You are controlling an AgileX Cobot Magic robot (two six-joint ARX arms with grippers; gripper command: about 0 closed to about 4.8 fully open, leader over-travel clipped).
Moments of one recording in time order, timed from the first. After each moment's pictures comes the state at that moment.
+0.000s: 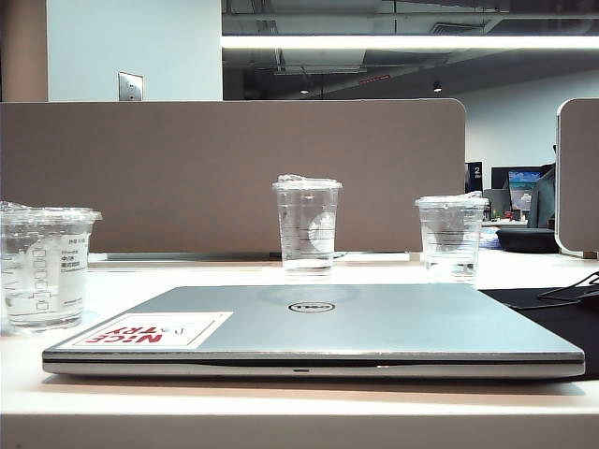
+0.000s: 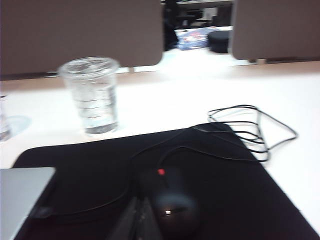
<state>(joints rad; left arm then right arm) 0.01 0.00 0.00 -0.07 0.00 0.05 -0.09 0.00 0.01 -0.04 0.00 0.04</state>
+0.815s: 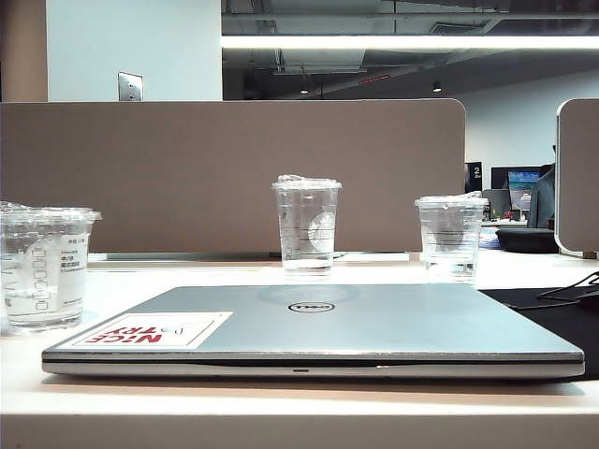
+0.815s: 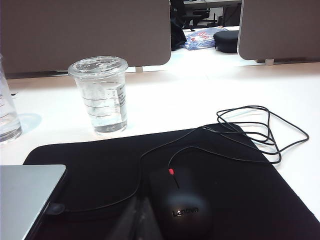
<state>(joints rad) 0.01 0.00 0.00 -0.10 0.00 0.05 -0.06 0.00 0.01 -0.04 0.00 0.04</state>
